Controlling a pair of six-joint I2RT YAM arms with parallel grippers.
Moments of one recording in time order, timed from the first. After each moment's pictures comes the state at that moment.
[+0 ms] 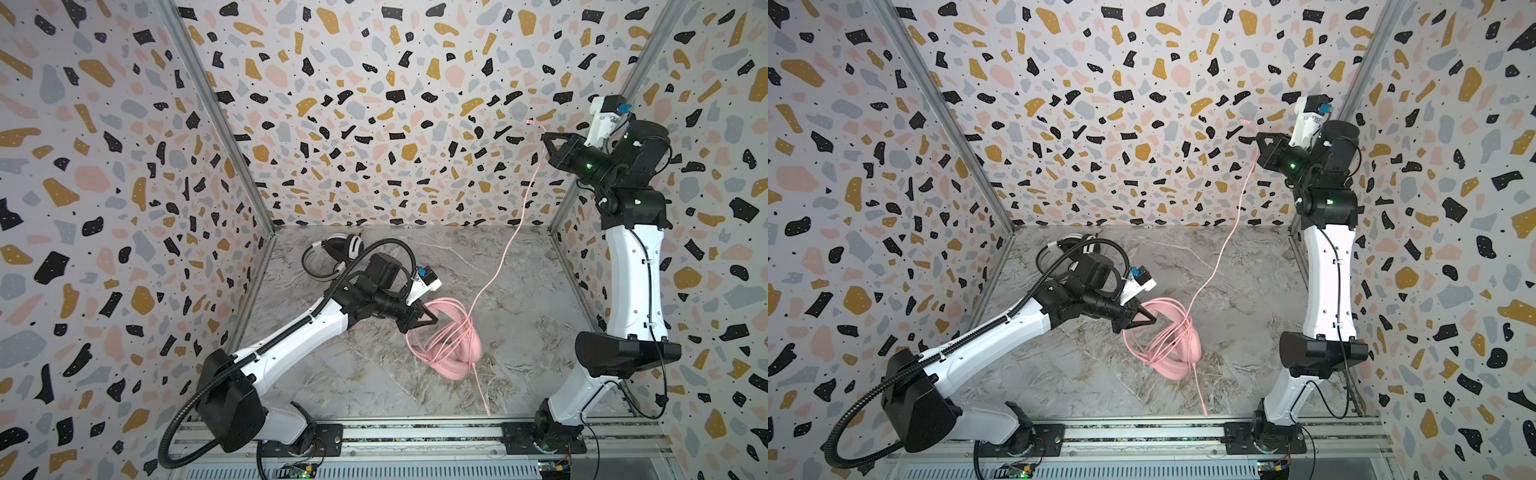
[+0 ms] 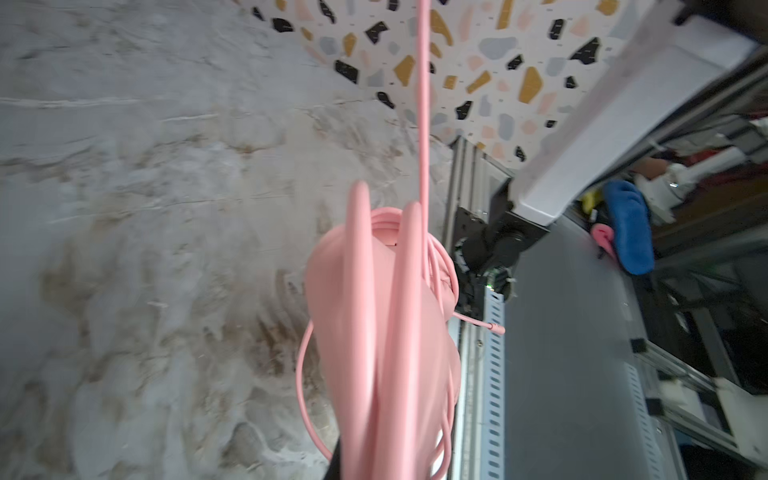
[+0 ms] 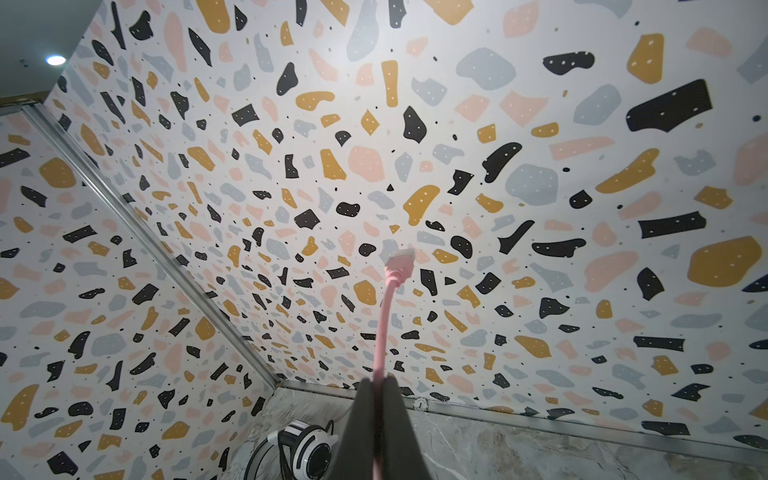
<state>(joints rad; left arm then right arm) -0.72 1.40 1.20 -0.55 0.81 0.05 -0.05 1.78 2.38 -0.58 -0.51 0.41</state>
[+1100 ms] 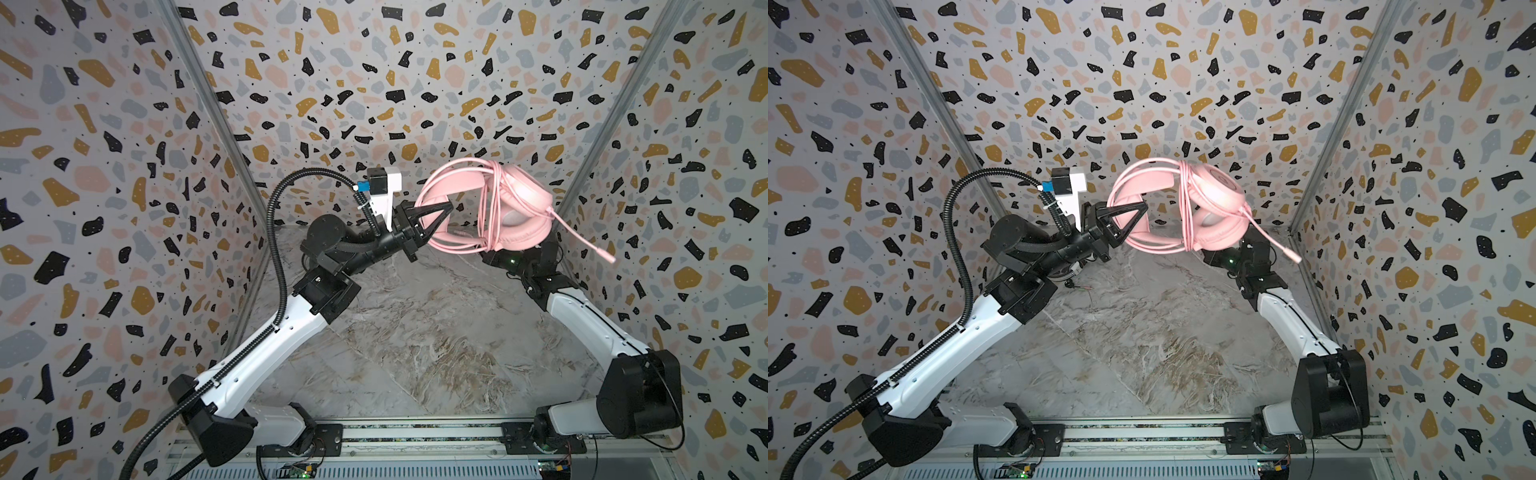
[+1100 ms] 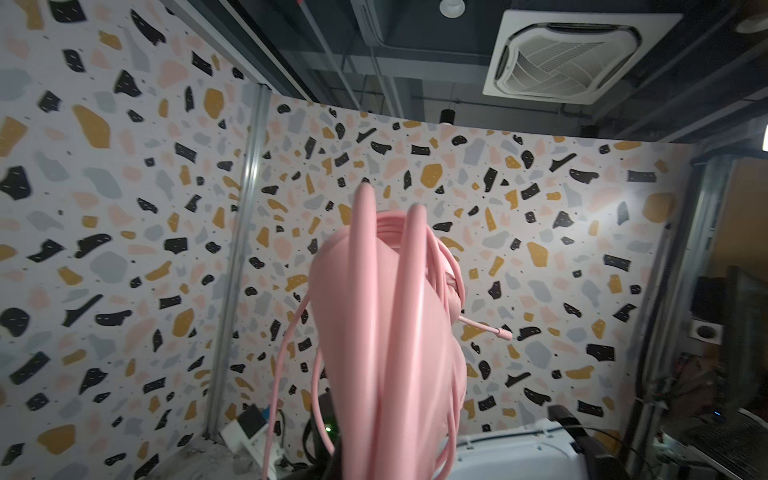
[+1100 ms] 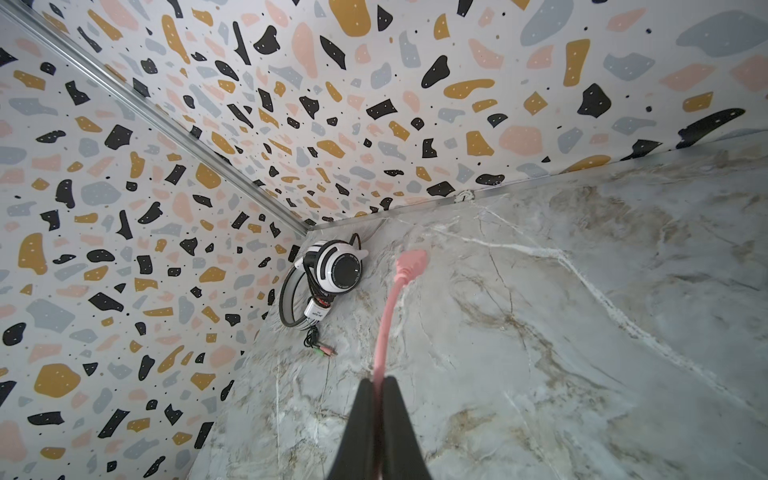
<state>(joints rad) -0.72 1.33 1.47 0.36 0.44 -0.44 0.22 1.35 1.00 0.10 -0.49 0.56</state>
